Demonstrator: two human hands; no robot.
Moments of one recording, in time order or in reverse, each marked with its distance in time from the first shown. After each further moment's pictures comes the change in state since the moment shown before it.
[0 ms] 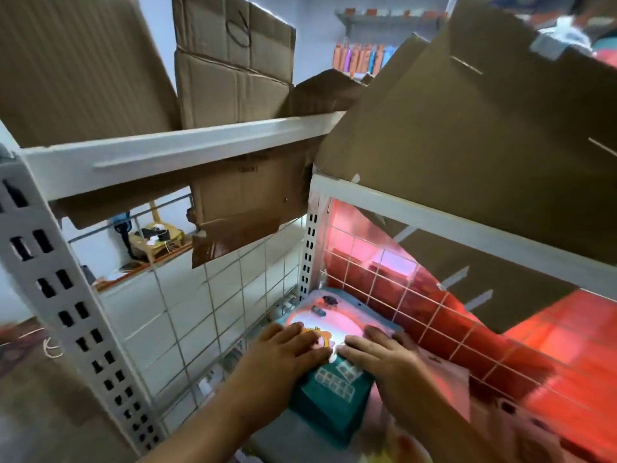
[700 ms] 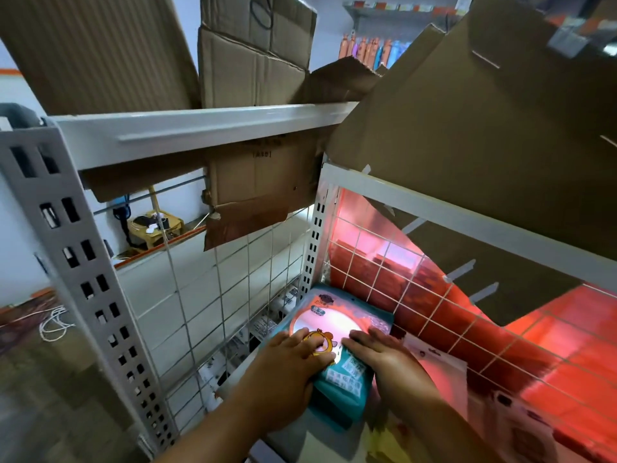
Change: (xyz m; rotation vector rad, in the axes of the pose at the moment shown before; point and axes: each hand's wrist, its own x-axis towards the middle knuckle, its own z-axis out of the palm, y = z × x) left_hand -0.009 0.020 0.034 -0.225 -0.017 -0.134; right_hand 0.001 0.004 0.021 0.043 -0.218 0.145
